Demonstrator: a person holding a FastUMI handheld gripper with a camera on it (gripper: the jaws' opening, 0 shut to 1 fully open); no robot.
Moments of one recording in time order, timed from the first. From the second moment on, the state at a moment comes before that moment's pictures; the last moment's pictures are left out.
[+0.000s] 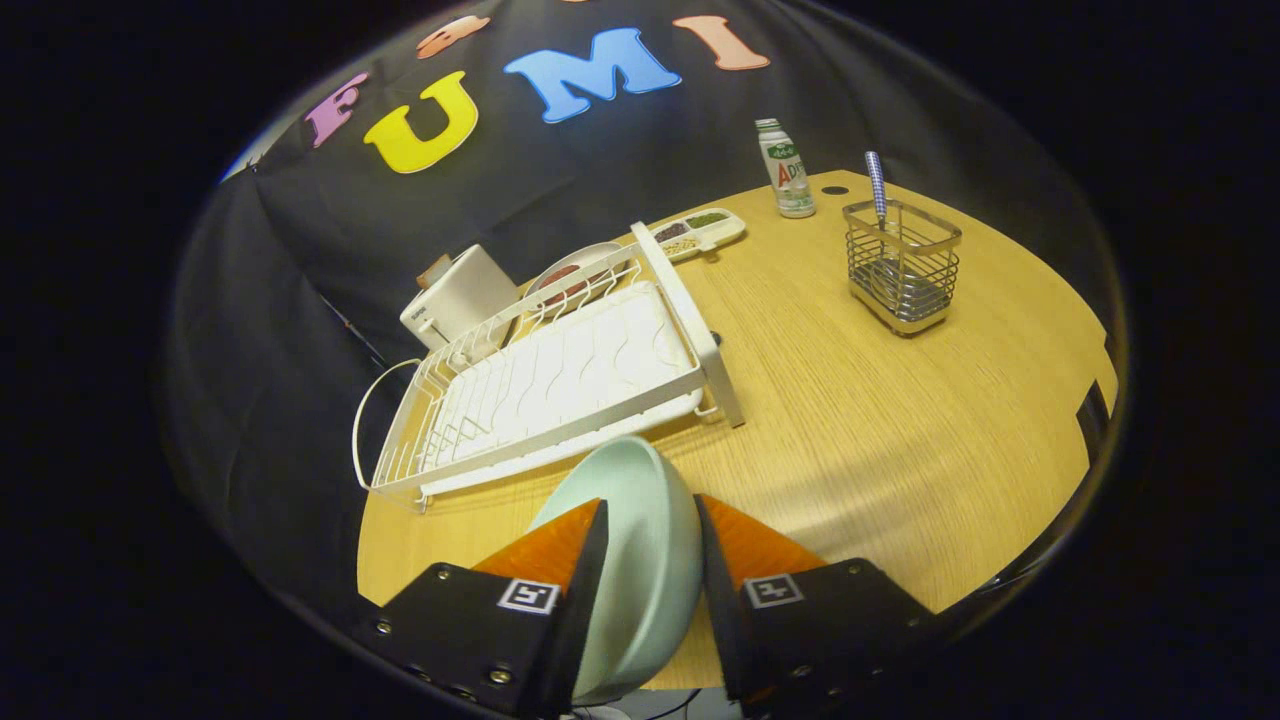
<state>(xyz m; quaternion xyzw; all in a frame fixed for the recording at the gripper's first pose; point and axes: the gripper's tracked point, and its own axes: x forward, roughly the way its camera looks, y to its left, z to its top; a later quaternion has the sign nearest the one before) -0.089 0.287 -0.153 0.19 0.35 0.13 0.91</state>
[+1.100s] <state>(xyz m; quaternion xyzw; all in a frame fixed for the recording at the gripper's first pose) 0.025 0.172 -0.044 0.16 0.21 -0.01 0.97</state>
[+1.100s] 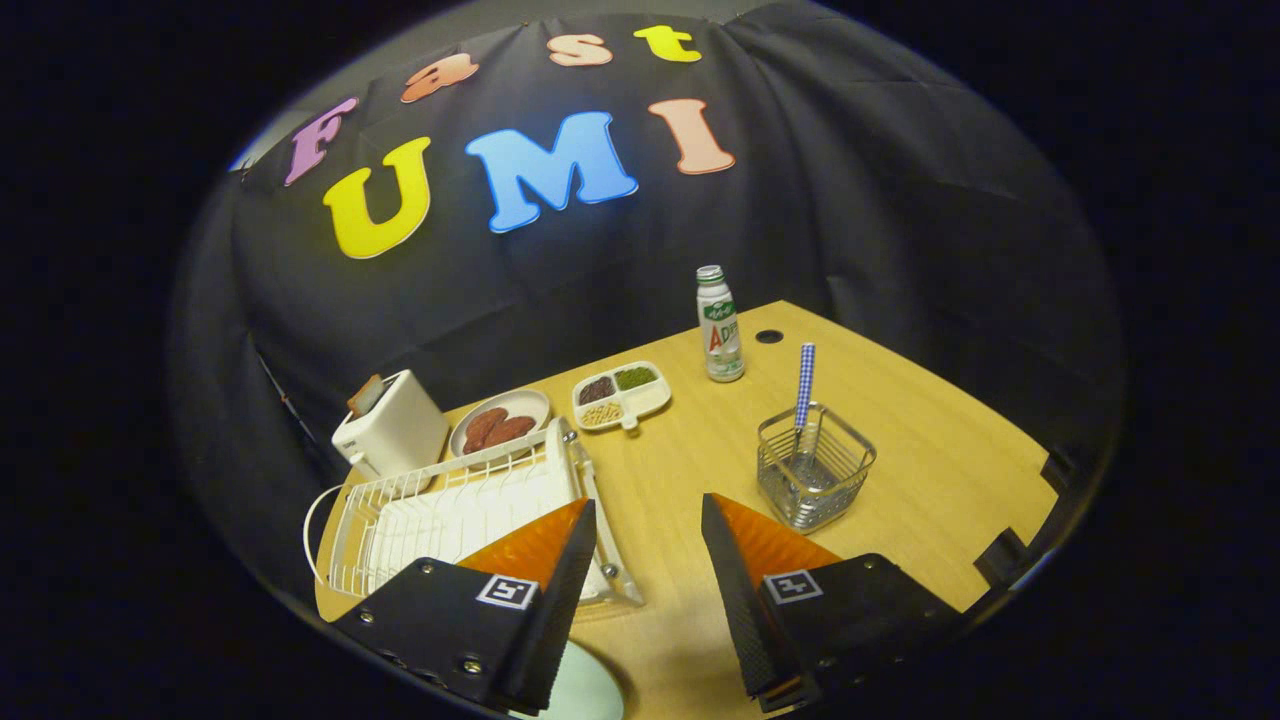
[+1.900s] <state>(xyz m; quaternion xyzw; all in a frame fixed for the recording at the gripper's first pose) 0.157 0.041 -0.093 0.21 0.23 -0.16 0.94</state>
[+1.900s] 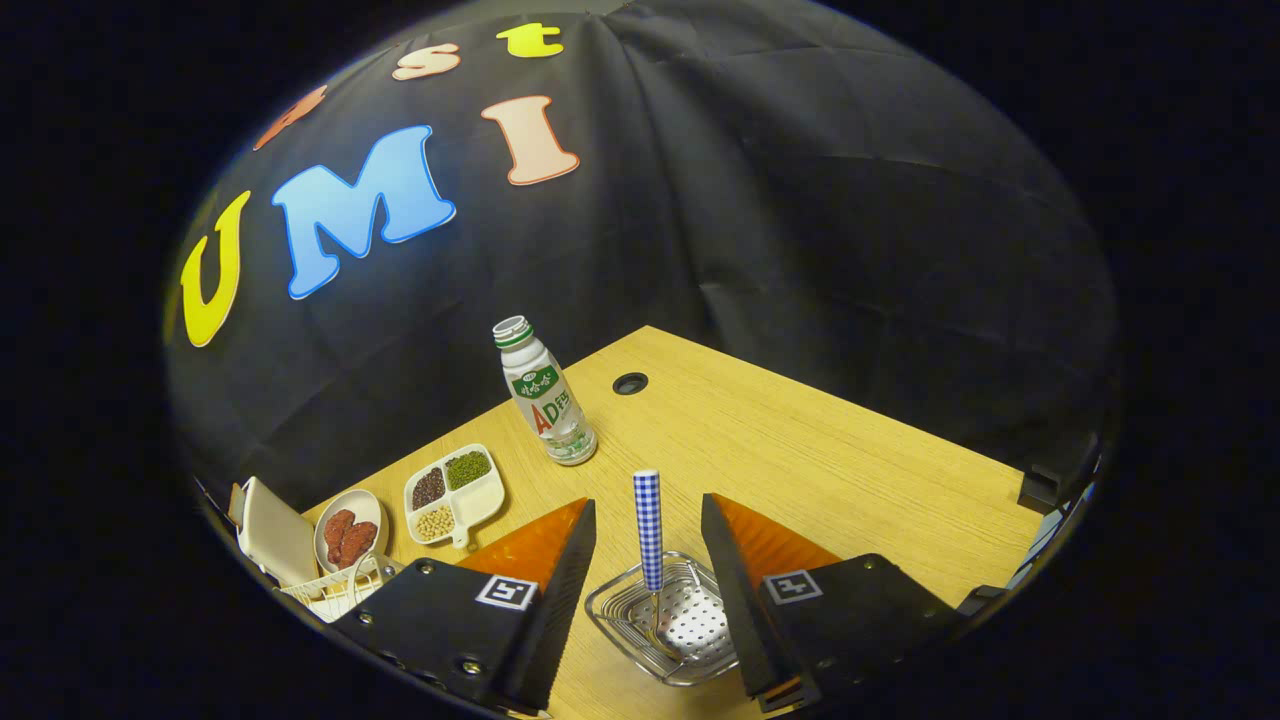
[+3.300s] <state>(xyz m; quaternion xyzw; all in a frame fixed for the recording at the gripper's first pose) 0.138 0.066 0.007 0.09 0.16 -0.15 0.97</state>
